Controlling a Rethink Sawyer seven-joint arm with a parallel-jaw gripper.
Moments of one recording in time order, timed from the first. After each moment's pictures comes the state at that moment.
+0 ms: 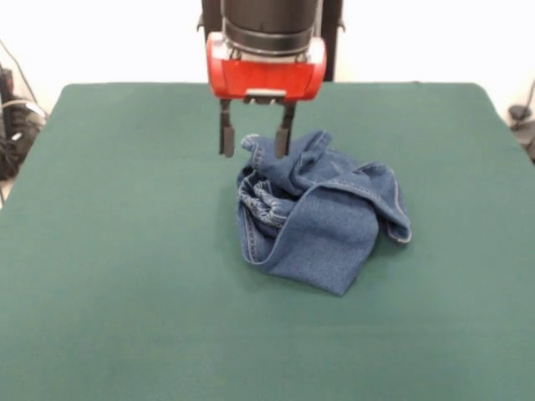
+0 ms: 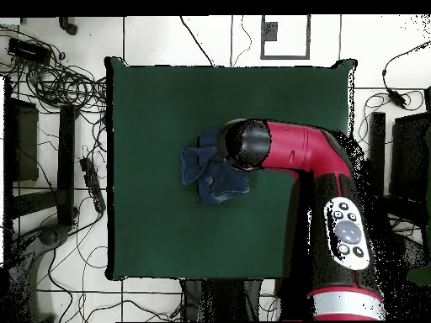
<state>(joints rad) -0.26 -0.61 0.07 1.39 -0.19 0.75 1.57</state>
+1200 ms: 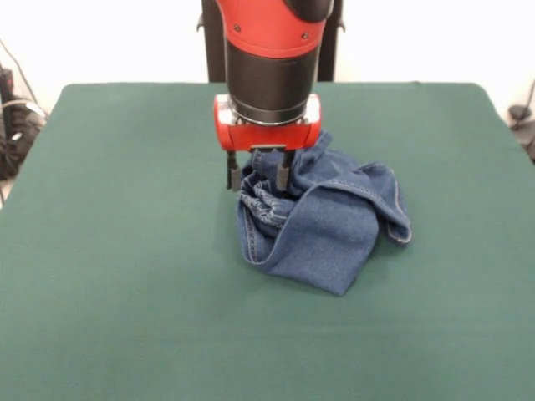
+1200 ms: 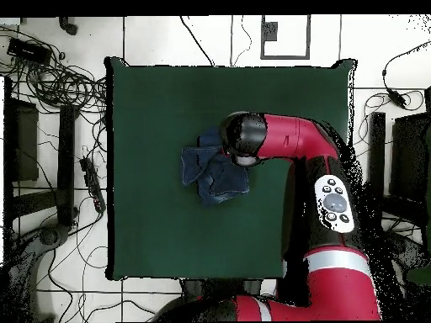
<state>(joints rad) -0.26 -0.47 0.09 1.29 -0.22 0.87 1.57</state>
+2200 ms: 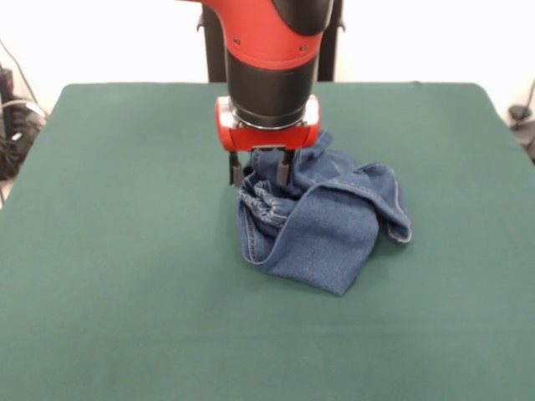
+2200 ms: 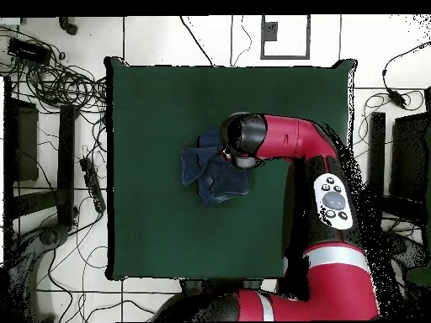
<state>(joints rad) -0.27 -0.45 0.09 1.28 -0.22 0.93 1.57</state>
